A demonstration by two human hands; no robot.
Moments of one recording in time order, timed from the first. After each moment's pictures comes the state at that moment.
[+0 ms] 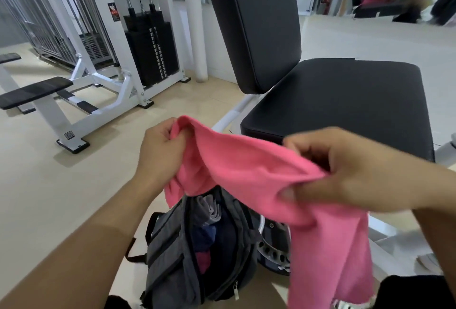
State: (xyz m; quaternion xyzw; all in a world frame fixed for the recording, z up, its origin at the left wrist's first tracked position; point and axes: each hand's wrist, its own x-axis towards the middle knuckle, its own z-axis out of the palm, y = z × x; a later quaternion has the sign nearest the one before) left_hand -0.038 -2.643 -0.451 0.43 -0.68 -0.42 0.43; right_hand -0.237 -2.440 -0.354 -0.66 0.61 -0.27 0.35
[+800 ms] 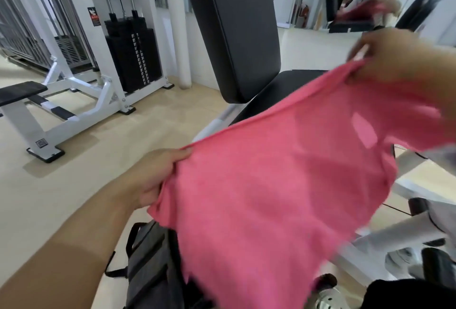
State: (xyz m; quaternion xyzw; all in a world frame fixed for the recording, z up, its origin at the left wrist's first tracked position) left_hand -0.043 -2.639 -0.448 0.42 -0.52 -0.72 0.16; right_hand -0.416 -2.499 -0.286 -0.47 0.87 -0.11 -0.13
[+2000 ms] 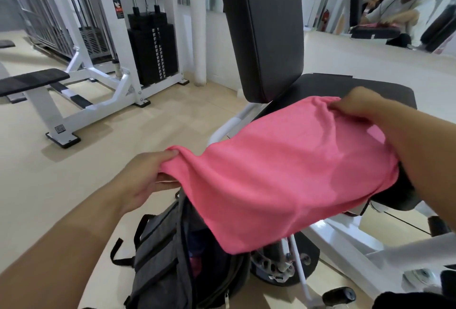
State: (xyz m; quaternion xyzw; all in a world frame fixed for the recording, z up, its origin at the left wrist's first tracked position) left_hand 0.002 -2.668 -0.483 0.47 -0.53 -0.66 0.26; right_hand -0.437 -2.572 -0.386 -0.34 0.94 -0.05 0.04
